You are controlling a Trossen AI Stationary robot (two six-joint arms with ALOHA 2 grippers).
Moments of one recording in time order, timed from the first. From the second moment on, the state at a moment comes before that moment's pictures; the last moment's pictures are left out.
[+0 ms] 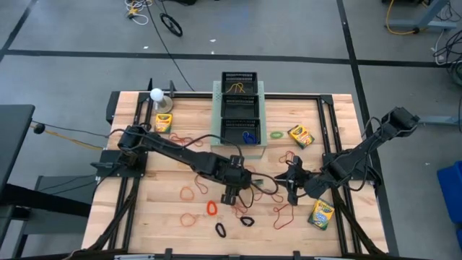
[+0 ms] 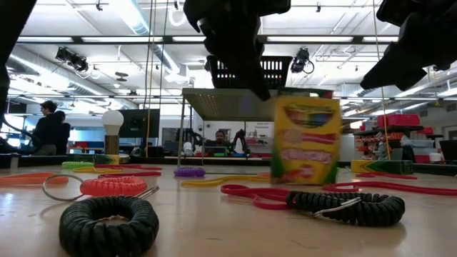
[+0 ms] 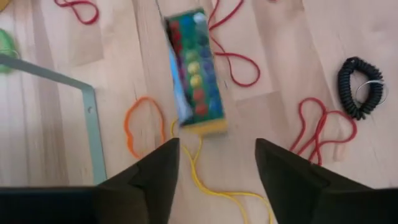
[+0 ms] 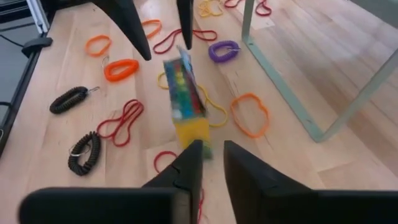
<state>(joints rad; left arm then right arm) -0.28 2.00 1.62 -0.66 -0.22 0.03 0.63 1.12 0.52 -0.12 0.61 0.65</state>
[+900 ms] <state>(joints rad) -0.40 1.51 0.72 0.43 -0.47 -0.14 0.40 1.55 1.23 -0.79 0.28 0.22</state>
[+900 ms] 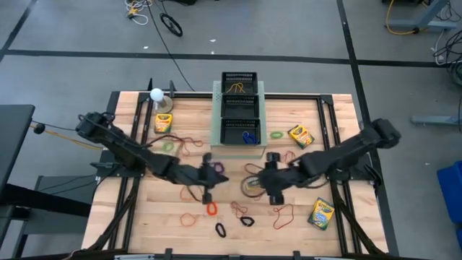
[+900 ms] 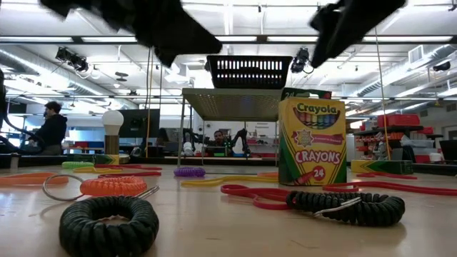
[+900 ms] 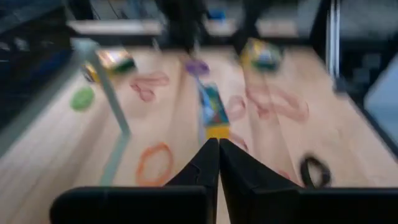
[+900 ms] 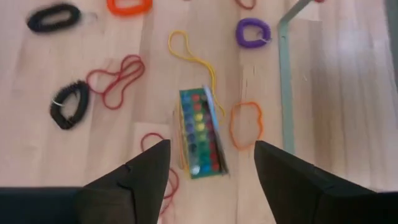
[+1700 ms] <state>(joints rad) -0.33 1.49 0.34 1.05 -0.58 -0.13 0.29 2.02 1.66 -1.21 0.09 0.13</state>
